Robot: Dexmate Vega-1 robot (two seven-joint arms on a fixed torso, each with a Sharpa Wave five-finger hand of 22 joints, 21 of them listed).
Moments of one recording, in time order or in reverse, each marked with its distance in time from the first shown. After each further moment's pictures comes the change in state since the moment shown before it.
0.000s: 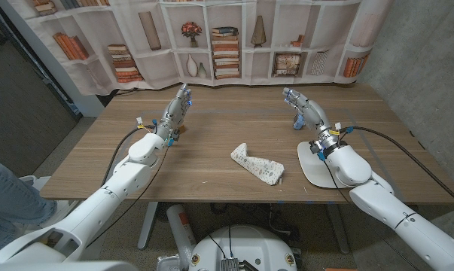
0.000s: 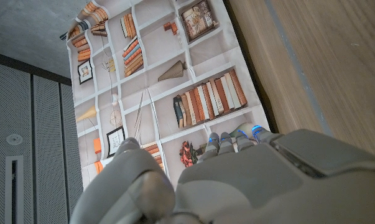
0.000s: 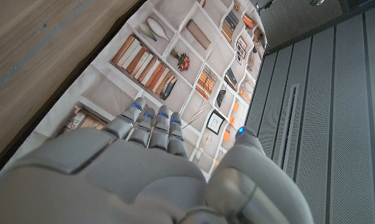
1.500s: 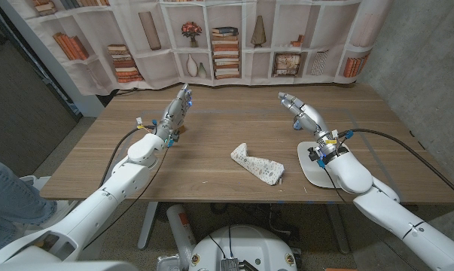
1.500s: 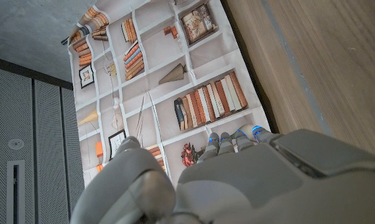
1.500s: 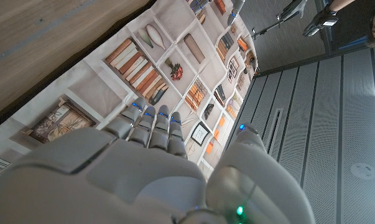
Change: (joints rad) left arm 0.019 0.017 -0.001 -0.038 0.011 0.014 0.012; left_hand 0.013 0.005 -0.005 -0.005 0.000 0.000 0.000 0.000 0.005 0.000 0.000 0.000 0.000 0.000 0.000 0.000 0.000 0.004 0.014 0.000 0.000; right arm -0.071 -0.024 0.019 -0.072 -0.177 0.010 -0.076; right_hand 0.027 0.002 -0.001 -0.015 0.009 0.012 -0.013 0.000 0.000 0.011 -0.011 0.000 0.000 0.014 -0.003 0.007 0.000 0.004 -0.004 0.000 0.000
